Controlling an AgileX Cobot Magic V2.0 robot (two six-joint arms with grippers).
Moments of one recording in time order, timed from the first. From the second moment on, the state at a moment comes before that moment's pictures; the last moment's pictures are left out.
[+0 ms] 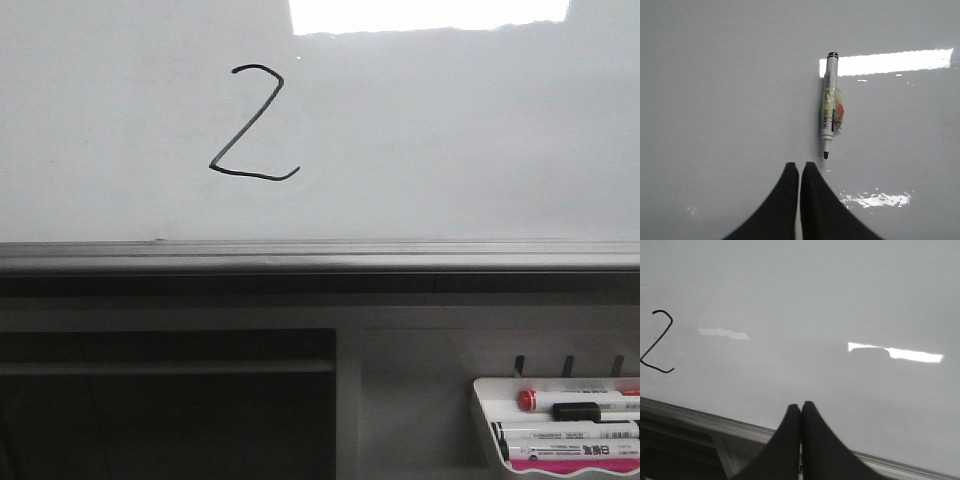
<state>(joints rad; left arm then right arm) -0.05 -0.01 0.00 -0.10 -0.09 0.11 0.39 0.38 -0.39 -0.35 0.29 0.33</state>
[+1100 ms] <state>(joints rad) -0.05 -0.01 0.00 -0.10 -0.09 0.11 0.02 -0.01 0.01 -0.22 -0.10 0.34</state>
